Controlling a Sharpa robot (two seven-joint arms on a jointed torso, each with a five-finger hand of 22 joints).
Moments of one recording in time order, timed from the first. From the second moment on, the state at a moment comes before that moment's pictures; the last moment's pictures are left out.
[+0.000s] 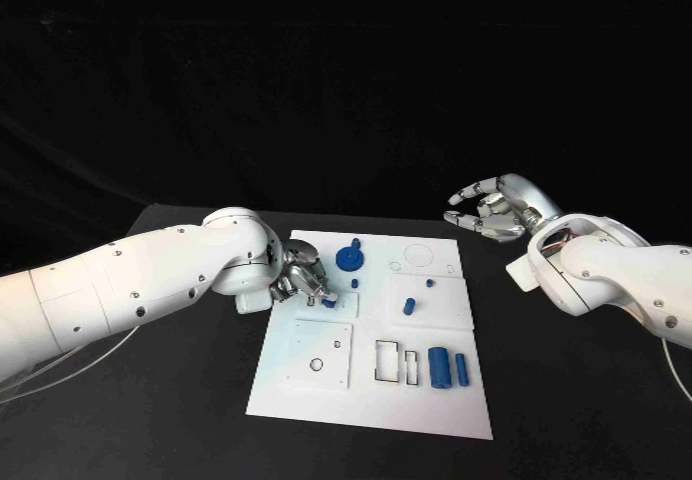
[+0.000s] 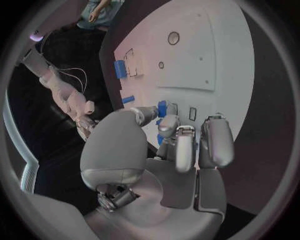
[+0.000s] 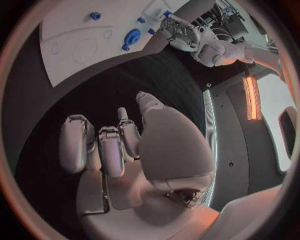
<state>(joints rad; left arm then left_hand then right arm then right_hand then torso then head) 1.28 -0.70 -0.02 1.42 -0.90 0.26 -0.52 1.23 -0.16 0.71 0.26 0.07 0.73 0.08 0.88 0.53 1.27 0.00 1.25 1.02 1.47 -0.06 1.56 1.31 0.08 1.44 0.04 1.39 1.16 1.33 -0.93 -0.13 1.54 -0.86 -0.57 0.01 1.38 -0.12 0.16 0.27 0.34 0.83 0.17 0.20 0.41 1.38 0.09 1.37 1.31 1.46 0.02 1.52 1.31 0.05 1.42 0.12 1.31 1.31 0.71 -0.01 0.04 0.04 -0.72</state>
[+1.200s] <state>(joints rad) 1.23 -0.72 -0.02 1.46 -1.05 0.12 -0.51 1.17 -0.19 0.76 0.23 0.21 0.73 0.08 0.91 0.54 1.30 -0.01 1.28 1.05 1.47 -0.07 1.57 1.31 0.08 1.44 0.03 1.39 1.17 1.33 -0.93 -0.13 1.54 -0.85 -0.57 0.01 1.38 -0.13 0.17 0.28 0.32 0.83 0.17 0.21 0.41 1.38 0.09 1.37 1.31 1.46 0.02 1.52 1.31 0.05 1.42 0.12 1.31 1.31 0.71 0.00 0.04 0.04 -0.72</state>
